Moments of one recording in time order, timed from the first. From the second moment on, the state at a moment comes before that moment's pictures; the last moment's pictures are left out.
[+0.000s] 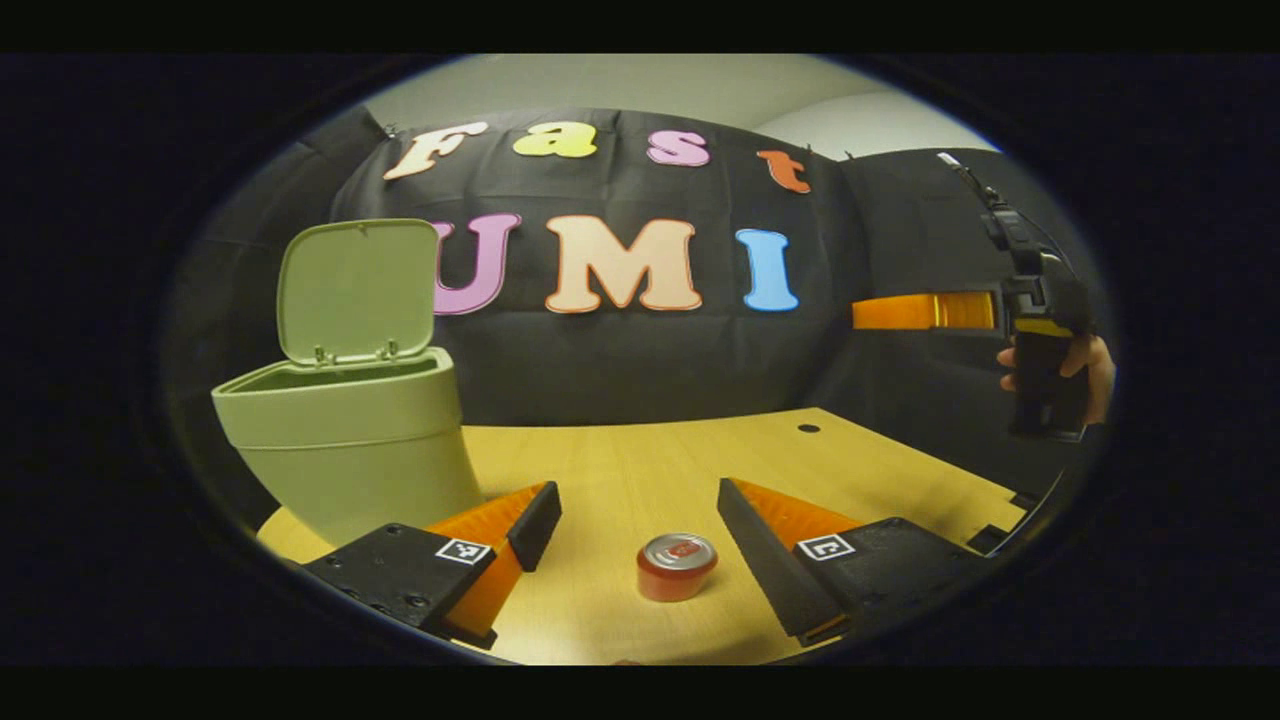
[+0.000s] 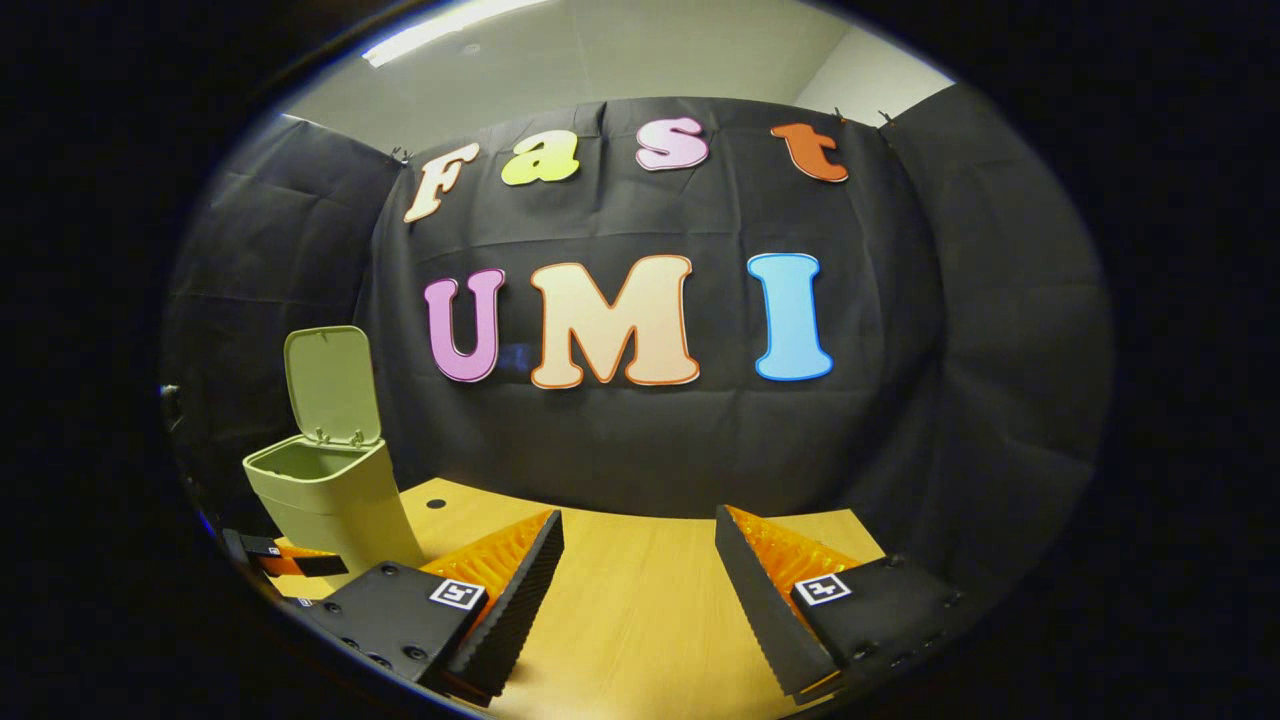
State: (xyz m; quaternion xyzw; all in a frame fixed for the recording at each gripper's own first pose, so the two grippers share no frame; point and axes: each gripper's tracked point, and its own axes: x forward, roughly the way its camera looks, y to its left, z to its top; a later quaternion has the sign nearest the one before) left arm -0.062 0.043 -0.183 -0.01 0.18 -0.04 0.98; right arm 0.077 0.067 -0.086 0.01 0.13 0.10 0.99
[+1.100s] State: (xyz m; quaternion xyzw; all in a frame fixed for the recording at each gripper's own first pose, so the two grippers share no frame) left arm -0.066 0.012 -0.326 0.02 0.33 -0.08 0.94; right arm -0.017 0.023 -0.182 -0.04 0.25 0.07 0.96
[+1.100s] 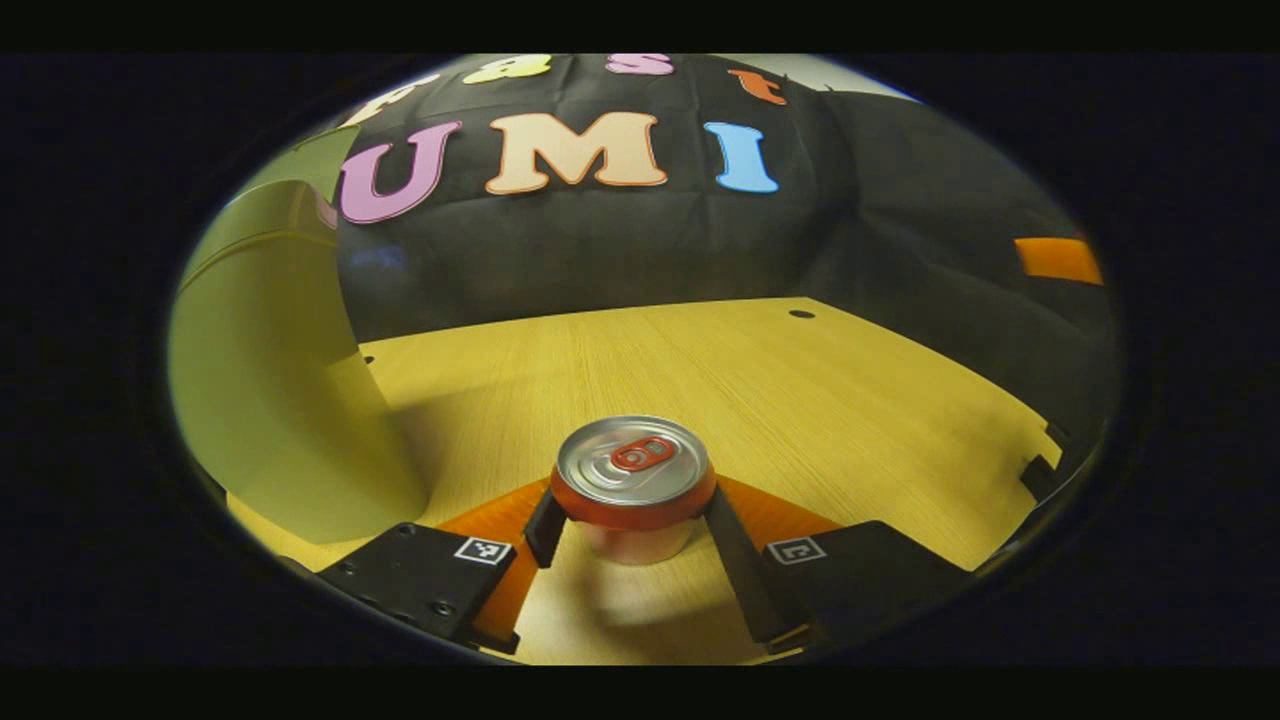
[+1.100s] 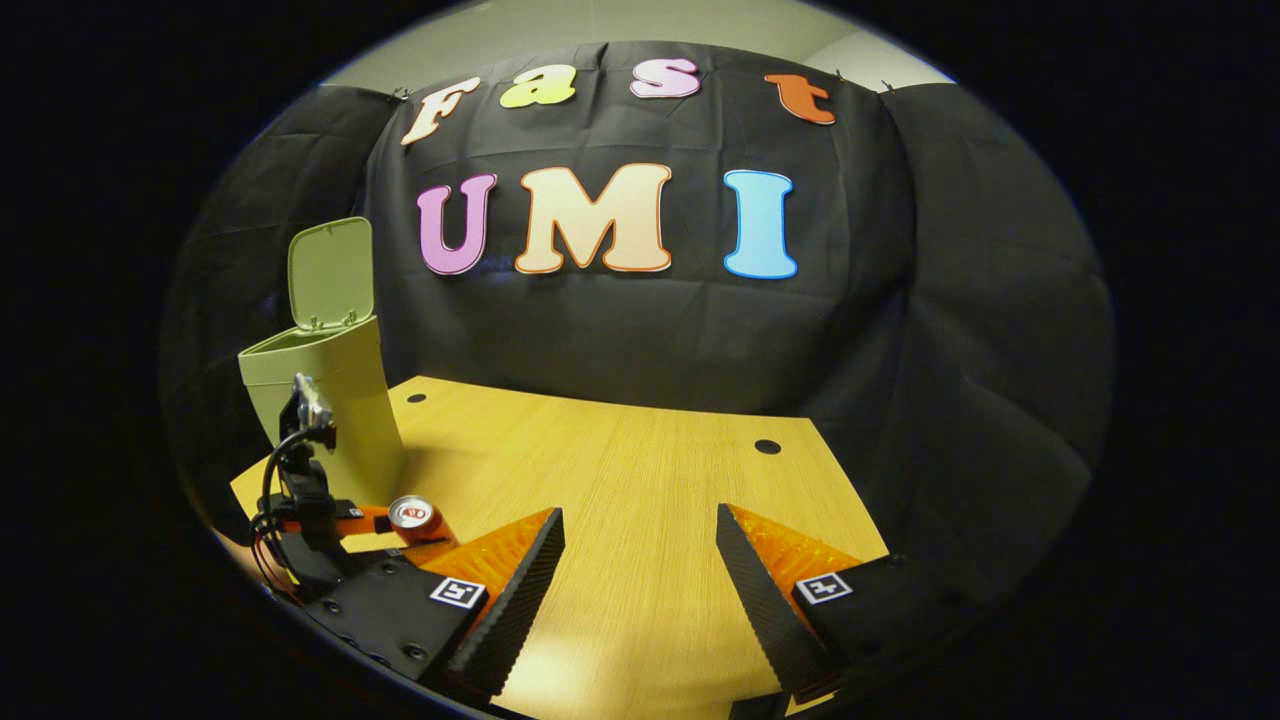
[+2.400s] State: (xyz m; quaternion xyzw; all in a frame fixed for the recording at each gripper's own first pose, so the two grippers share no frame) left arm 0.064 0.099 -0.063 -0.01 0.09 0.03 1.00; right arm -0.039 0.049 -0.214 -0.01 0.27 0.13 0.96
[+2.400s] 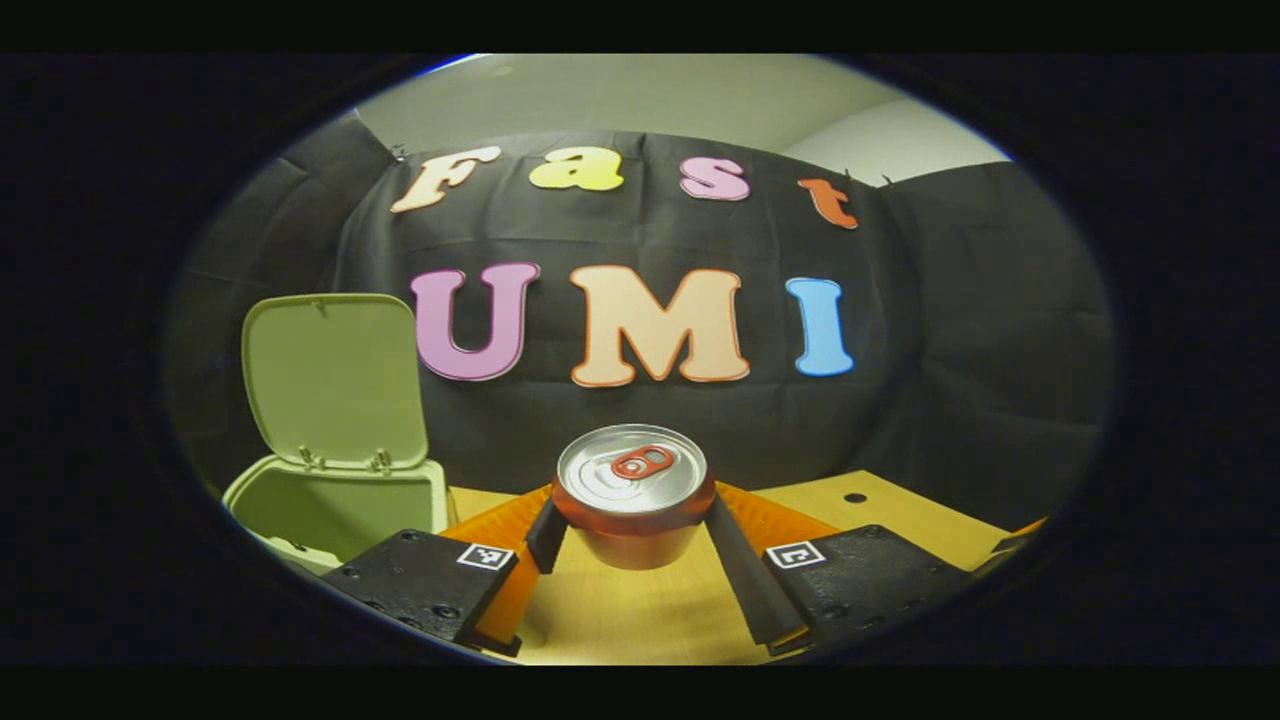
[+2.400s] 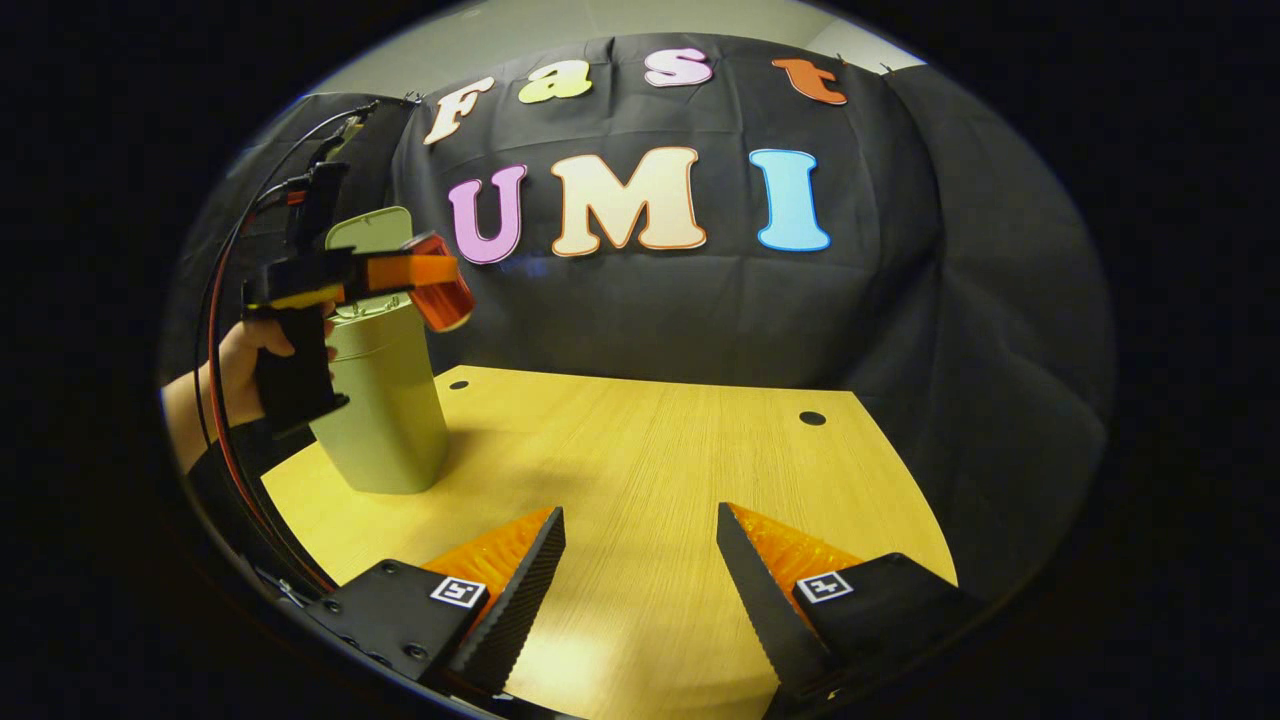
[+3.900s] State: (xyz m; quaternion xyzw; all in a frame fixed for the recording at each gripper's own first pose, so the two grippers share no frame) left arm 0.042 0.305 0.067 0.05 -0.01 0.21 0.98; right arm -0.036 0.092 -0.227 0.02 0.27 0.13 0.95
